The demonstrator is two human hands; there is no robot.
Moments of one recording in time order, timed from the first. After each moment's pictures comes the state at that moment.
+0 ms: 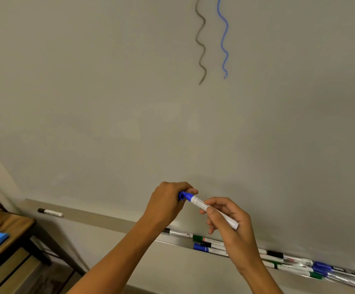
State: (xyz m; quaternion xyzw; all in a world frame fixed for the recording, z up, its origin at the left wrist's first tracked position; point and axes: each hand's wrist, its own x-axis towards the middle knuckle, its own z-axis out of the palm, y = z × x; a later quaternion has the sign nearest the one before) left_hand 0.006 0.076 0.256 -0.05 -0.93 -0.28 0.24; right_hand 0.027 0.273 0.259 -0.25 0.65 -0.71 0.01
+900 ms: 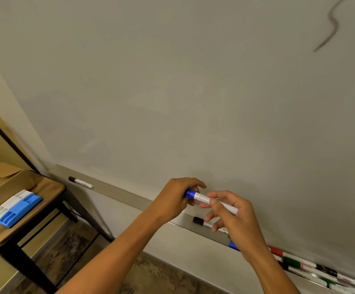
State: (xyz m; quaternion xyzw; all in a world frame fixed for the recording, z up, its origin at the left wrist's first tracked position) left_hand 0.014 -0.045 0.212 -0.04 -0.92 -0.38 0.13; right_hand -0.012 0.150 0.228 -0.19 0.71 -0.66 0.17
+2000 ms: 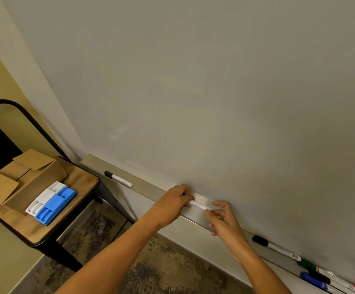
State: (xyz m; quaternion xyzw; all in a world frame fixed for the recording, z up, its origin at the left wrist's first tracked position) left_hand 0.015 -0.284 0.057 -0.03 -0.98 -0.18 0.10; right_hand -0.037 -0.073 0.095 -0.07 0.75 -0.57 0.33
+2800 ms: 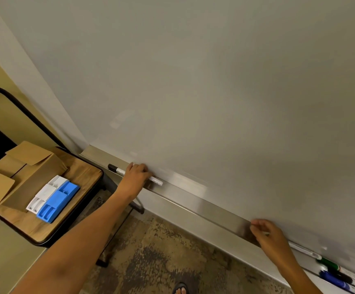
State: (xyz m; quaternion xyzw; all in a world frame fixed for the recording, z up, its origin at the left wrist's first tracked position) left_hand 0.029 -0.452 -0.003 0.14 -0.99 -0.04 0.03; right_hand -0.075 -0.008 0.027 0.02 0.87 -0.42 0.26
